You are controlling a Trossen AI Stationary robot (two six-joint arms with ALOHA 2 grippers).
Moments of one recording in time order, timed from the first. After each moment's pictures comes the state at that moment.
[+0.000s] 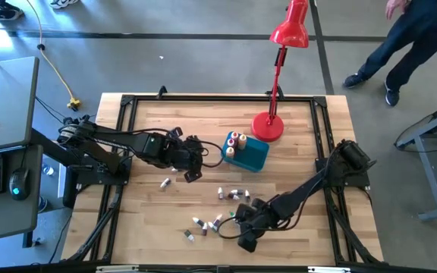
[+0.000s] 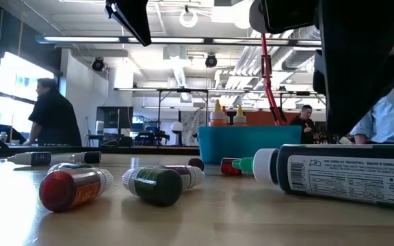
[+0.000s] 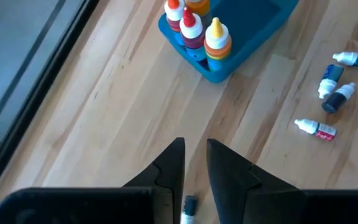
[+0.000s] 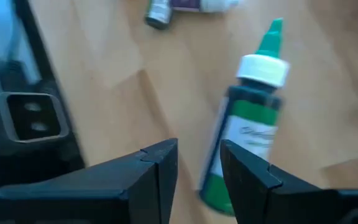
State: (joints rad) left arm -0.21 1.51 1.48 -1.10 -0.53 -0.52; right arm 0.58 1.89 1.26 -0.42 0.07 1.05
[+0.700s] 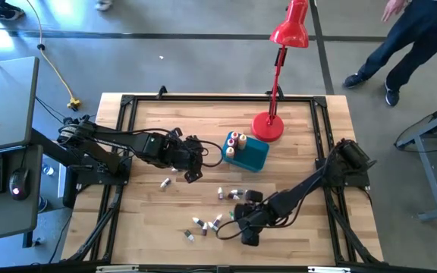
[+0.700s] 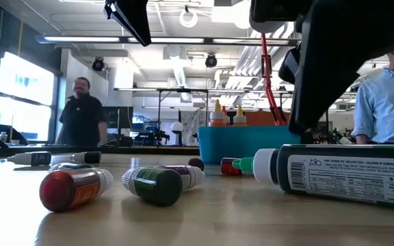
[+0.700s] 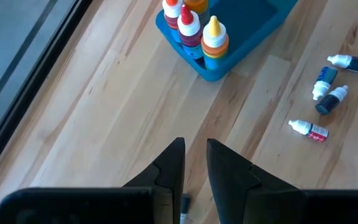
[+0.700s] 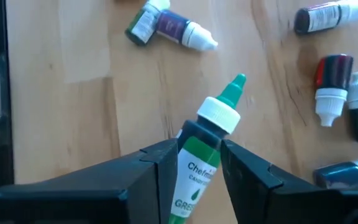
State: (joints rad) left arm -0.21 1.51 1.48 -1.10 -0.51 -0.55; right arm 0.55 1.89 1.26 -0.47 0.19 0.70
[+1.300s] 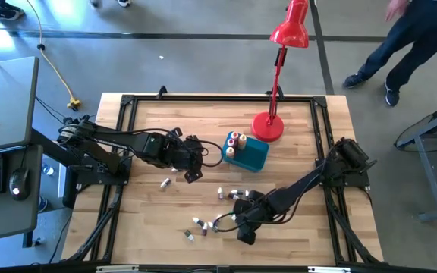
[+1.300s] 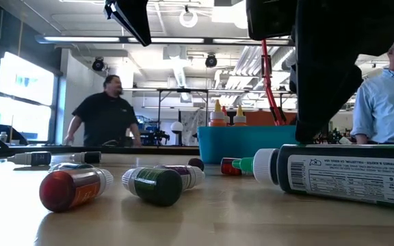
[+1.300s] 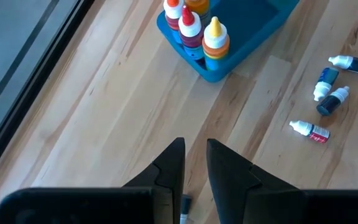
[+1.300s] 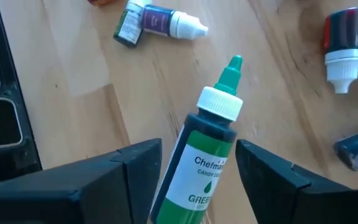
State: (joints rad) left arm -0.21 1.51 1.48 -1.10 -0.52 -0.55; right arm 0.53 1.89 1.26 -0.47 0.09 0.89
